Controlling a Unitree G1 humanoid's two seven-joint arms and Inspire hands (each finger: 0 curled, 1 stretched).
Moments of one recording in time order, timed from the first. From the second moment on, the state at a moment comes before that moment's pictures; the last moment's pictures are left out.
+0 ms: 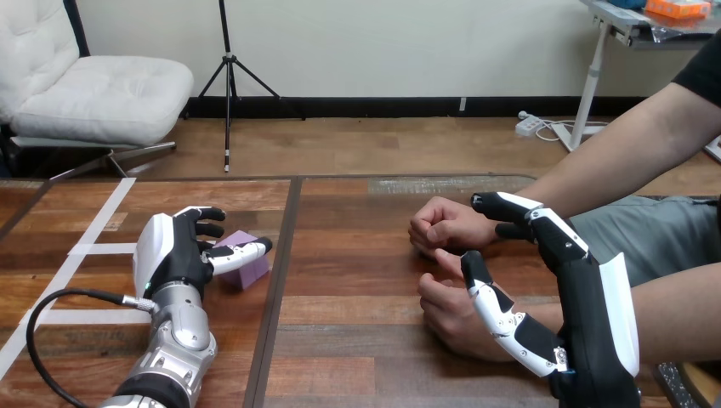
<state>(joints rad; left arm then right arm) -0.67 0.22 -0.09 1.29 0.26 -0.20 0.42 0.31 -0.08 0.06 -0.07 -0.41 -0.67 -0.26</state>
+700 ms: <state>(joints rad) -0.67 0.22 -0.08 1.31 0.28 -0.19 0.42 0.31 -0.08 0.06 -0.07 -0.41 -0.66 -0.26</state>
